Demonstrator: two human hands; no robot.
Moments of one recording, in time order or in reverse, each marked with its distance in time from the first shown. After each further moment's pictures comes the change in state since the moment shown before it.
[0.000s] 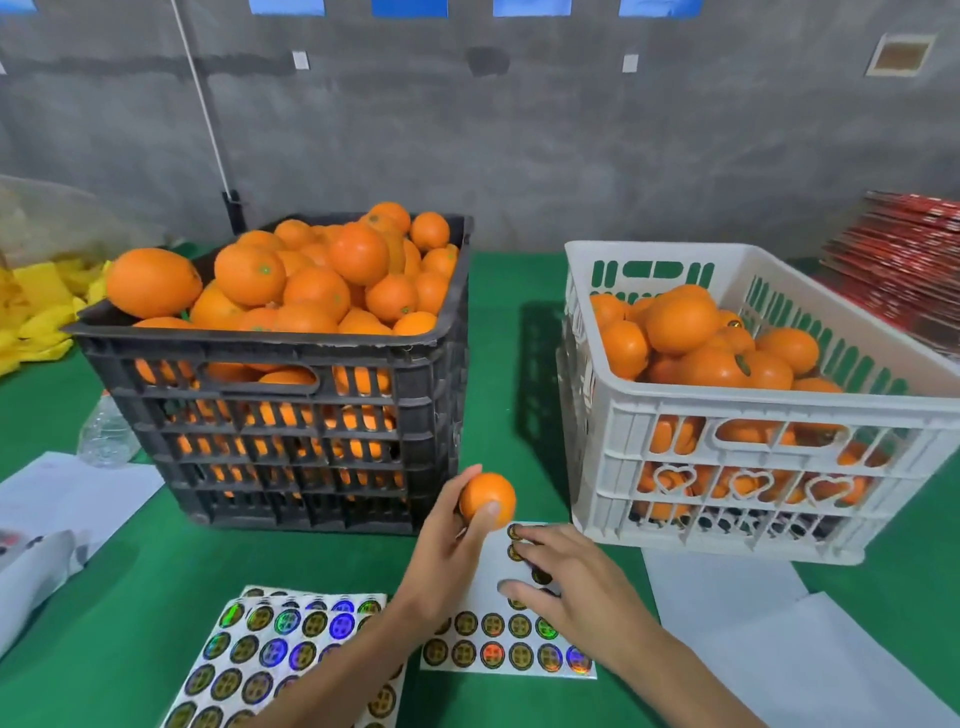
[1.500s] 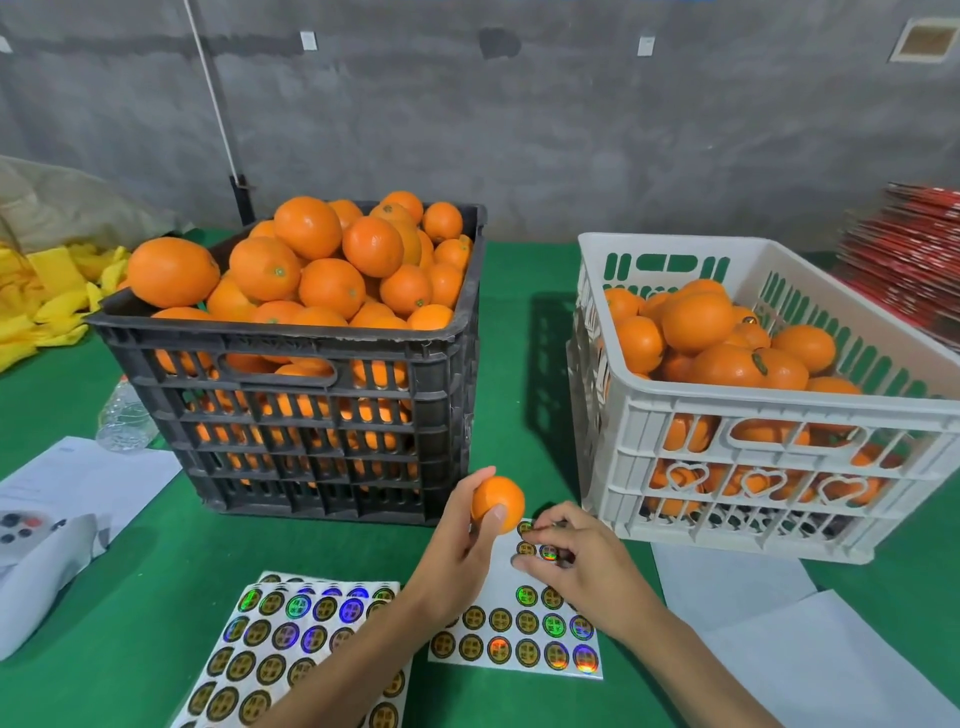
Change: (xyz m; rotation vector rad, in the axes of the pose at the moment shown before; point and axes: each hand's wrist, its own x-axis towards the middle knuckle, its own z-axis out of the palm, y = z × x) left_hand -0.008 -0.001 -0.005 0.135 -0.100 0.011; right_hand 0.015 0.014 0.010 0.283 0.092 0.107
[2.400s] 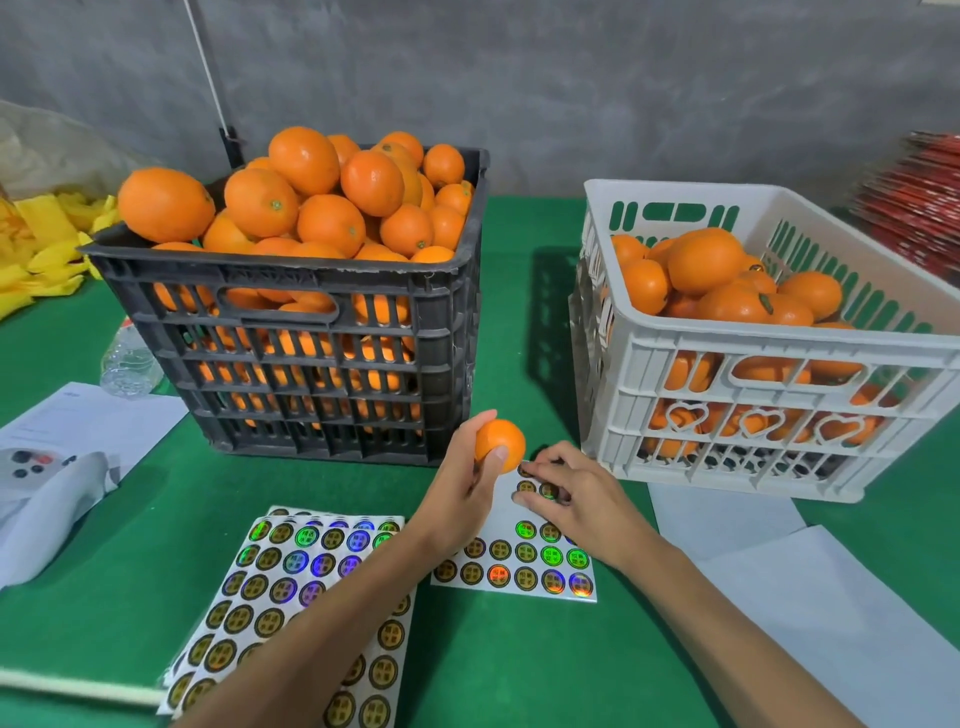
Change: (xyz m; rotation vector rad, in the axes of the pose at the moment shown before) left_hand -0.003 0.007 0.000 0.073 0.016 0.037; right_hand -0.002 -0.003 -0.005 -0.124 -0.039 -0.092
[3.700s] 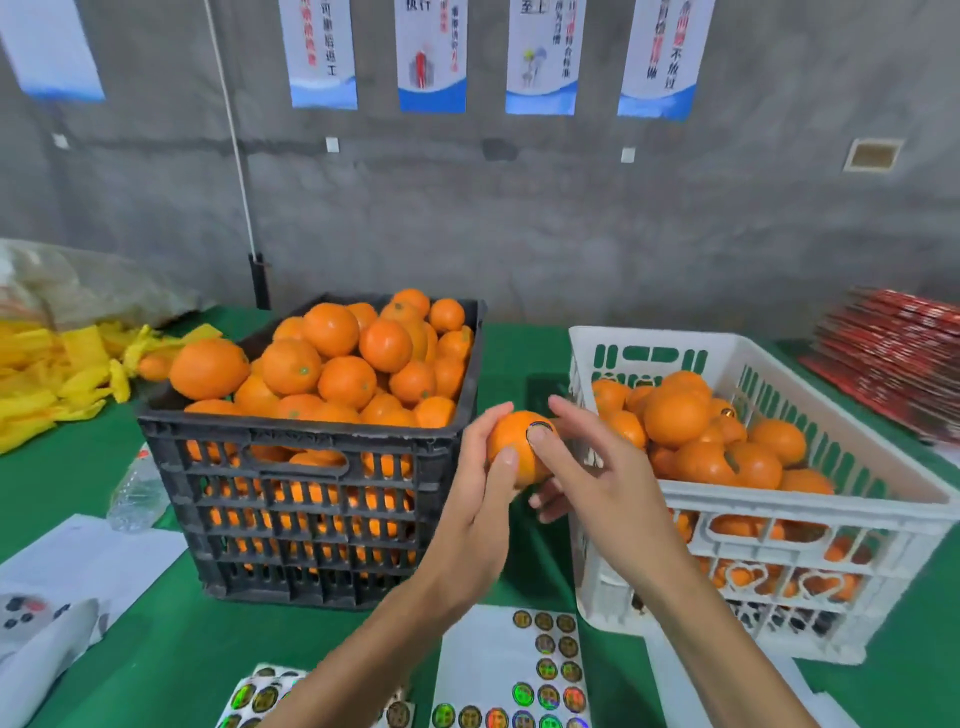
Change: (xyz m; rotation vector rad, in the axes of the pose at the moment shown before) left_hand 0.045 0.152 -0.039 -0.345 0.178 0.292; right_hand 0.058 -0.129 -0.149 0.786 0.362 0.087
